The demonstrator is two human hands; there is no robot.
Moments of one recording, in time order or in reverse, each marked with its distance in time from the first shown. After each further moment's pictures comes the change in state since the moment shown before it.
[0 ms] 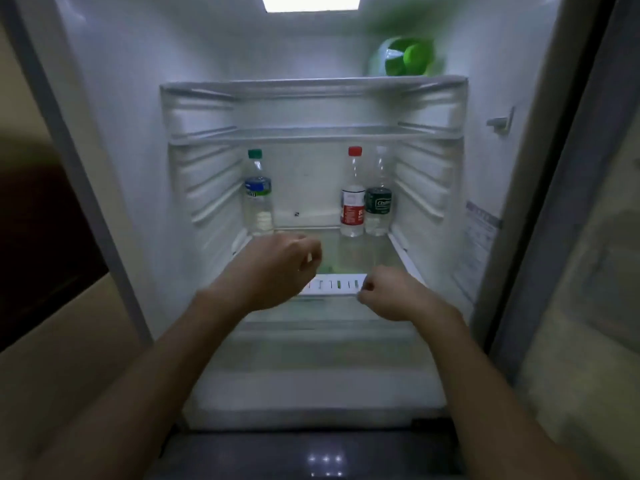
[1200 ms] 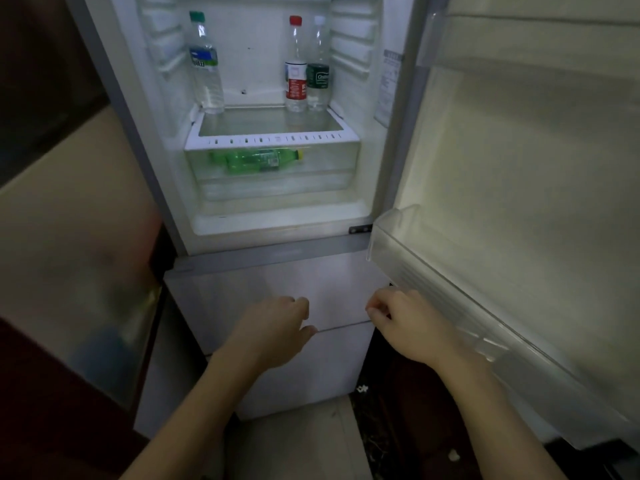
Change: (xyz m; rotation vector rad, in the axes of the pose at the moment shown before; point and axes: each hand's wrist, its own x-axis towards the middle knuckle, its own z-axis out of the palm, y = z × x) left_hand -0.302 0.163 0.044 -0.186 -0.574 -0.081; right_hand -0.369 -0.020 0.135 0.095 0.080 0.131
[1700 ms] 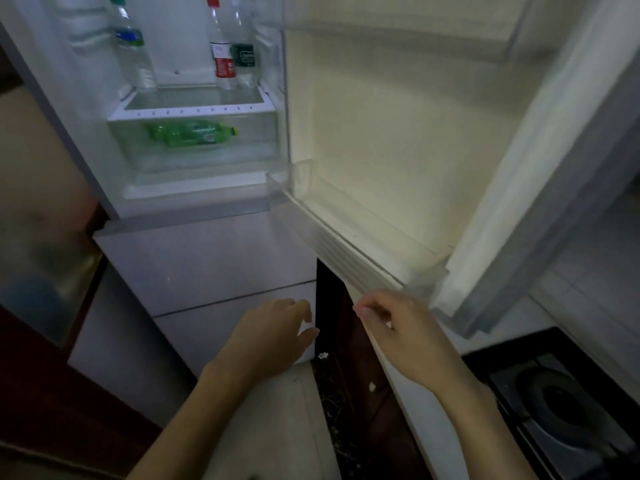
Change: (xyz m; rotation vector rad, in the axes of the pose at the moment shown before) left_hand -0.074 0.216 0.053 -0.094 0.071 0.092; right_hand -0.214 0.111 -0.055 0.351 0.171 -0.020
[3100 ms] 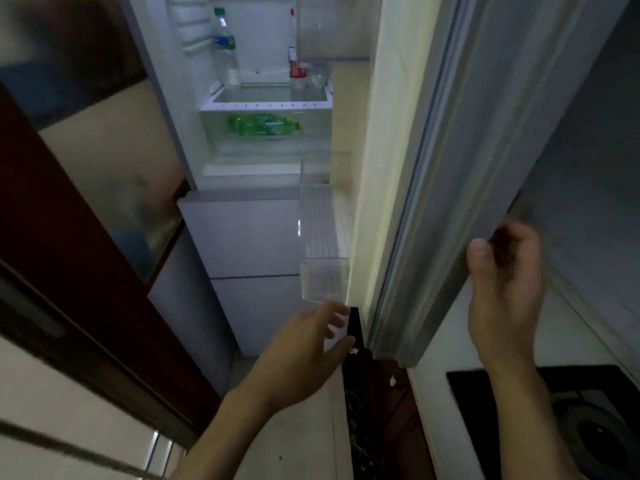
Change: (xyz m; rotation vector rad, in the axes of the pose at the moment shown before) left_hand -0.085 0.067 0.016 -0.451 0.218 -0.092; right_hand -0.022 -0.024 -0.064 0.504 0.583 -0.232
